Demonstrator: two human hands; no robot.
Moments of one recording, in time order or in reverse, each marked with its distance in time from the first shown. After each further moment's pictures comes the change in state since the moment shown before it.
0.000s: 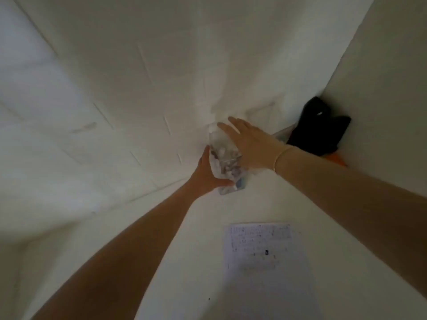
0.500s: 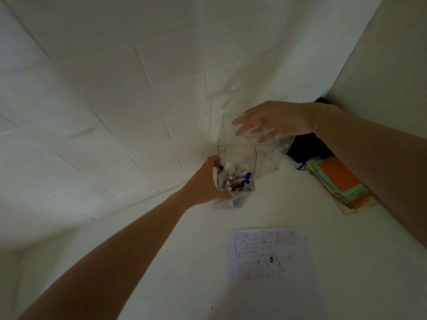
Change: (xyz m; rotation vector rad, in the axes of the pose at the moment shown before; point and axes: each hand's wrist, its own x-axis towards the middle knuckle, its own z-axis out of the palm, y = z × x) left_hand -0.002 -0.018 -0.014 0.285 -0.155 0.070; right_hand 0.009 0.050 -0.062 1.156 -0.384 0.220
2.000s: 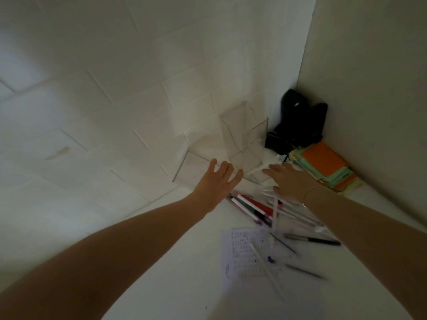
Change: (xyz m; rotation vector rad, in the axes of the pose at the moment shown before) left_hand -0.001 0.069 0.048 1.620 -0.108 0.490; right_hand -0.022 0.214 0.040 -1.076 0.343 0.154
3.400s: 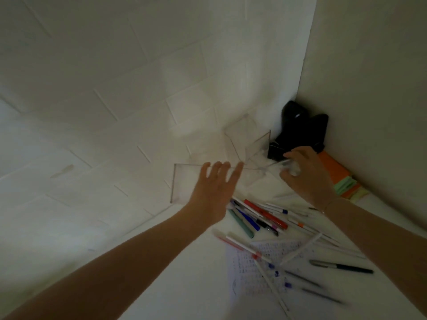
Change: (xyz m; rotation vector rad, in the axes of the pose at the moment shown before) left_hand -0.019 -0.026 -0.046 -0.436 0.009 -0.186; right_hand -0.015 0.009 -0.025 0.530 0.871 0.132
